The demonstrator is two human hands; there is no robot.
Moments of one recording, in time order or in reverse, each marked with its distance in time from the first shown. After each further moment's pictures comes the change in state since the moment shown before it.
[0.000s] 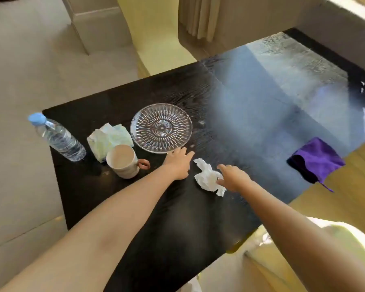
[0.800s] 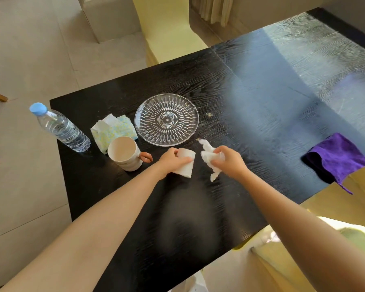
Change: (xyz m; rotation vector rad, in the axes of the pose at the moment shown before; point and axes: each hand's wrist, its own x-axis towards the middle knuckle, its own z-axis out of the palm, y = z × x) left_hand -0.011 -0.021 0.016 -1.149 0.047 -0.418; right_hand 0.017 -0.014 -0.013 0.637 0.230 -0.057
